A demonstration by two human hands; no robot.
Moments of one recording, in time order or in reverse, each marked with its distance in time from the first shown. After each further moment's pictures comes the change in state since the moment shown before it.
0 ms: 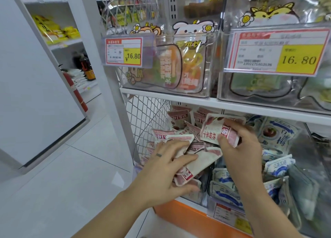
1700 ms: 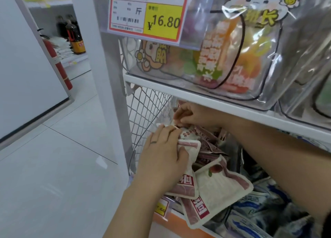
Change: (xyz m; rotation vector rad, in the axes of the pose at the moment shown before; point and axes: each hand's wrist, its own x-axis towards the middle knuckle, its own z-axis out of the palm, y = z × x) left_hand 0.044 -0.040 0.012 -0.152 -0.001 -0.542; right_hand 0.123 -0.017 0.126 -0.250 -1.135 -0.009
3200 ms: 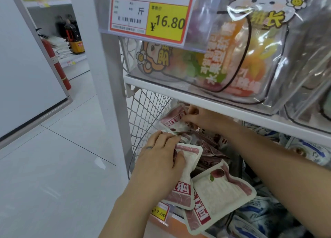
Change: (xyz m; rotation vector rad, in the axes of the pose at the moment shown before) left_hand -0.004 -0.008 -0.001 0.024 0.032 0.035; right_hand -0.013 -0.007 0.003 -0.089 0.164 0.138
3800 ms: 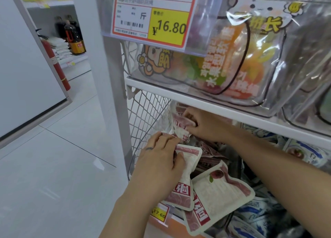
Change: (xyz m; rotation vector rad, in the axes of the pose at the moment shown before) left_hand -0.001 0.002 -0.004 -0.005 -0.060 -0.027; right_hand -0.009 0.010 0.003 -0.195 0.042 -0.141
